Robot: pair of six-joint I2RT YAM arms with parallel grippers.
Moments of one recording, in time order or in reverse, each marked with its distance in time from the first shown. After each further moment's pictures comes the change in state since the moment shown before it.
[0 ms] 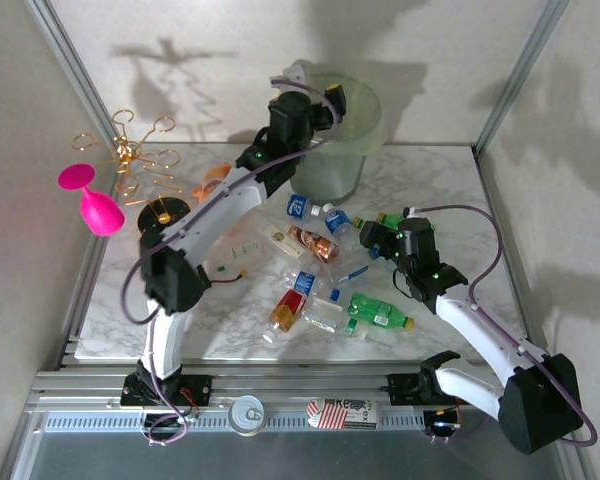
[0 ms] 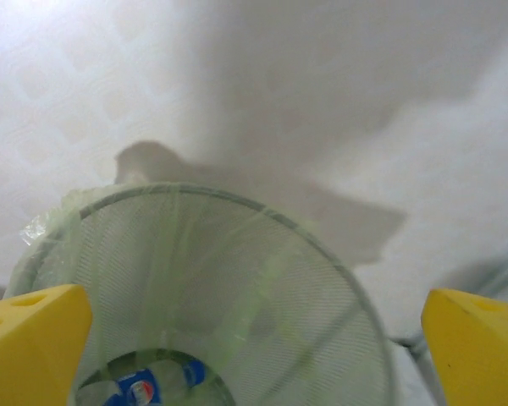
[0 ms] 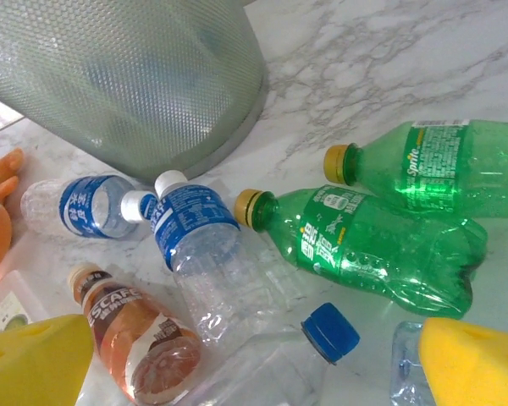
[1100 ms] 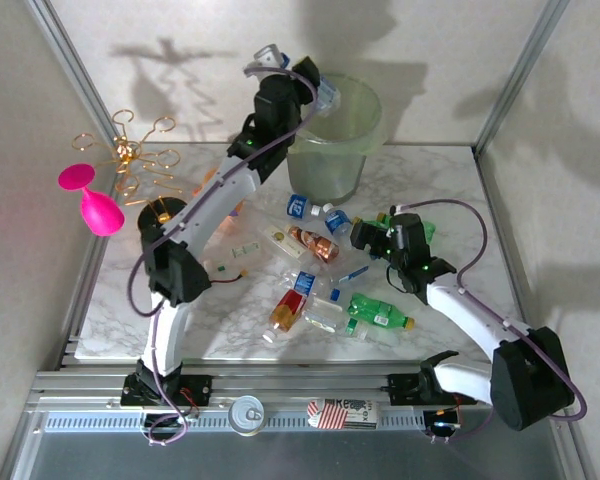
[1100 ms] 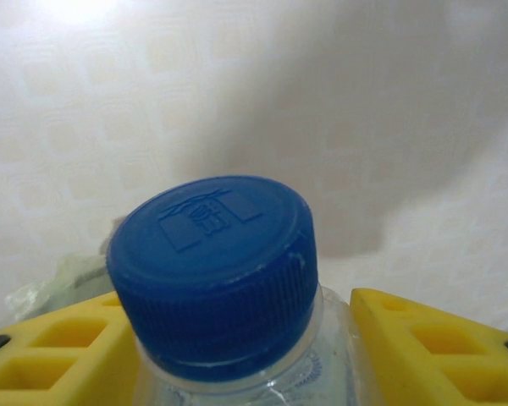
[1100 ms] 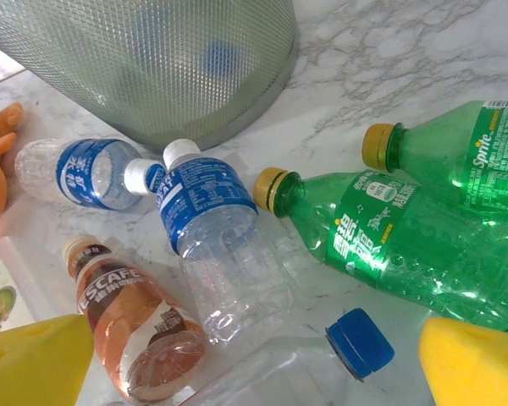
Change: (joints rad) left arm 0.078 0.166 0.256 0.048 -0.046 -0.190; right arm 0.006 0.124 0.010 0.084 -0.086 -0.066
